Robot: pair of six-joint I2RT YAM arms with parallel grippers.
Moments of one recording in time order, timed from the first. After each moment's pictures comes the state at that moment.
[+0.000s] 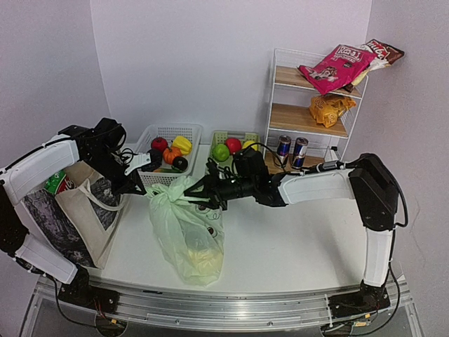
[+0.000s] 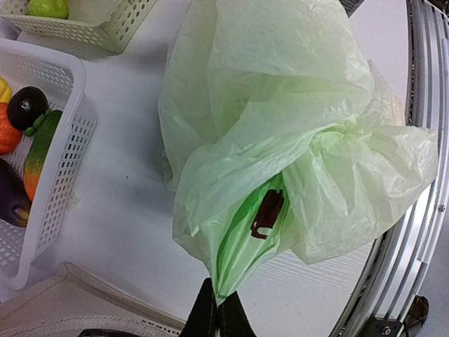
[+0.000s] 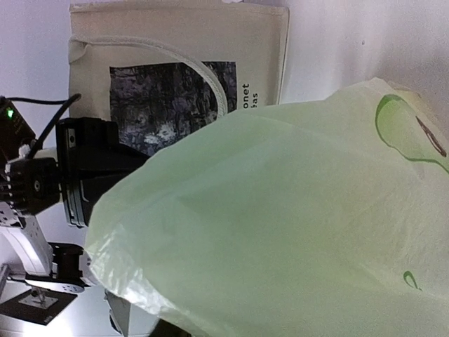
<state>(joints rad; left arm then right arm) -0.39 1.39 1.26 -1.02 0.40 0.80 0.89 2.02 1.36 0.30 -0.64 1.25</state>
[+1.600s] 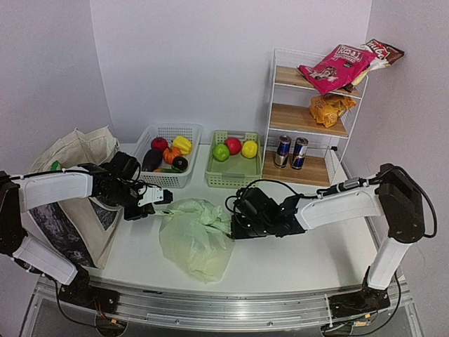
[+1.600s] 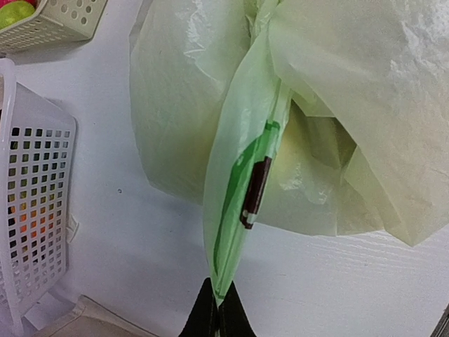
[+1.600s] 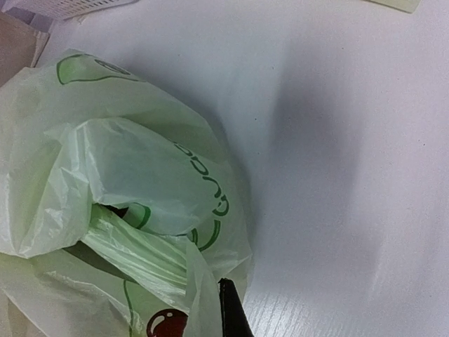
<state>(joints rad) -0.48 1.38 0.87 -0.55 0.18 0.95 1.04 1.80 1.05 -0.17 0.21 0.77</state>
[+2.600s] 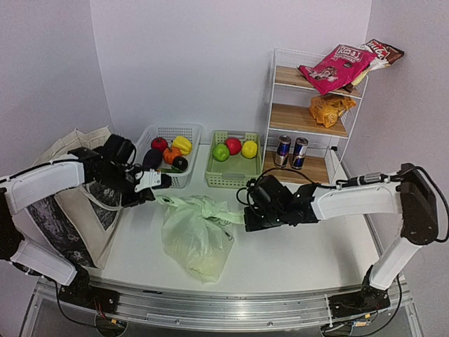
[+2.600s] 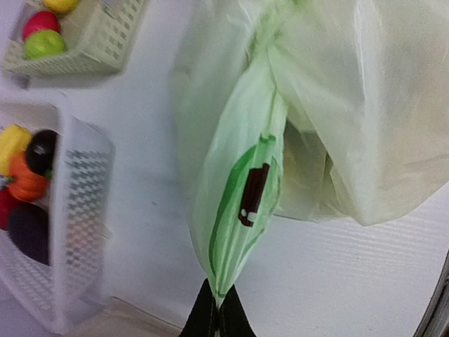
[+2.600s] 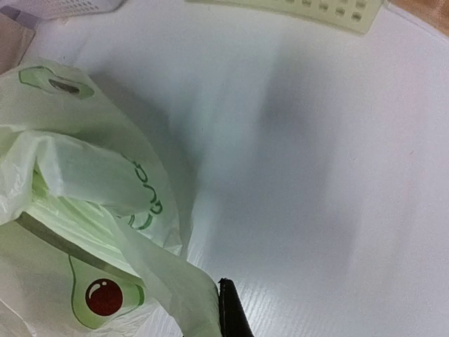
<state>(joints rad) -0.48 1.33 0.96 -0.65 0.24 0.97 0.97 1.71 1.02 -0.26 0.20 0.66</state>
